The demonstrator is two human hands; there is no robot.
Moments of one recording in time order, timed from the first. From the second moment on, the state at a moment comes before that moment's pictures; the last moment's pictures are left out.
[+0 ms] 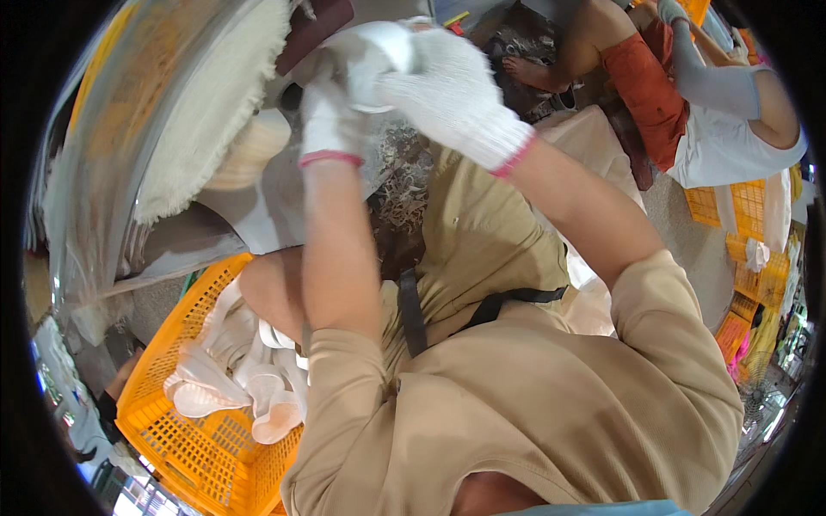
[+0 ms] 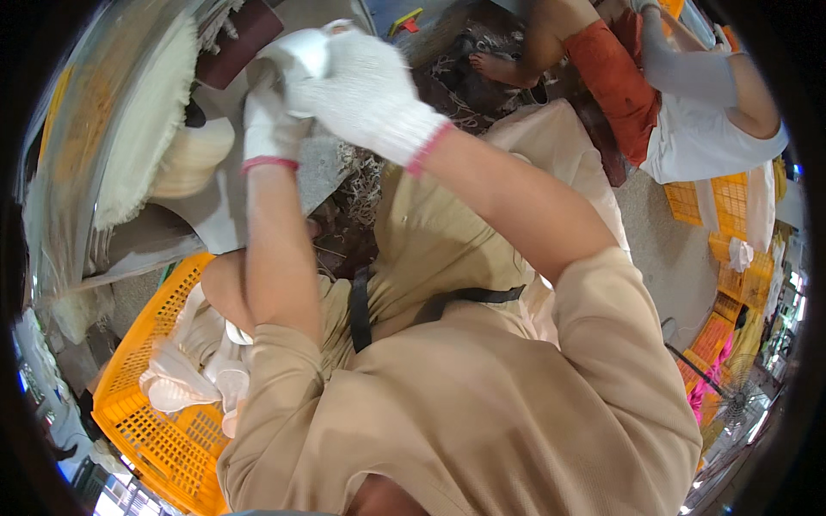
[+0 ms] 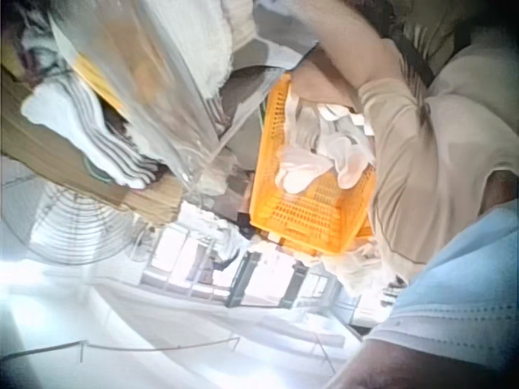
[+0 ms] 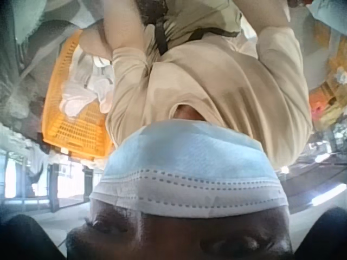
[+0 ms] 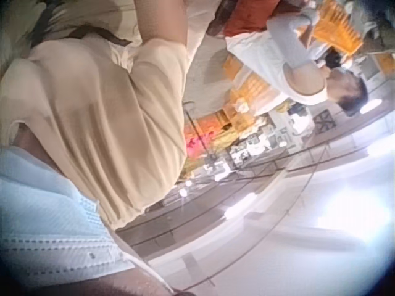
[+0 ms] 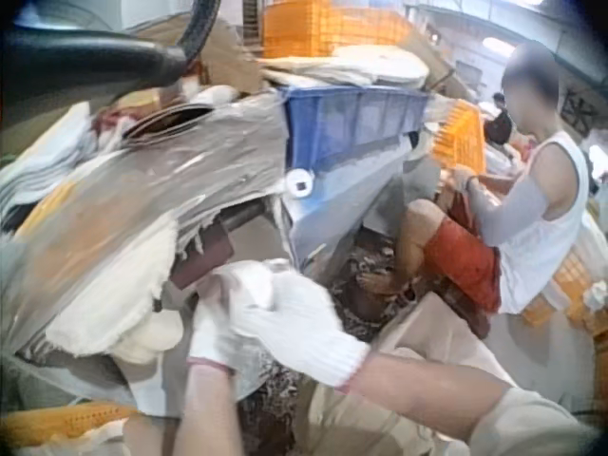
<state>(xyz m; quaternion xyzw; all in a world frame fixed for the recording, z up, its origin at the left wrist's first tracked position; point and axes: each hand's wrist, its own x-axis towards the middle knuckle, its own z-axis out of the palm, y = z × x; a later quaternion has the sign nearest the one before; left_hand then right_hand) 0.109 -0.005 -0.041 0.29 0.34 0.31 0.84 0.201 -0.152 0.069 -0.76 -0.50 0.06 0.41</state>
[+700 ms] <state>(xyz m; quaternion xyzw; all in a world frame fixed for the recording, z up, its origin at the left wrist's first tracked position) 0.049 -0.062 -0.044 0.35 0.26 0.25 0.86 0.194 -0.202 0.055 -0.61 -0.78 -0.10 0.10</state>
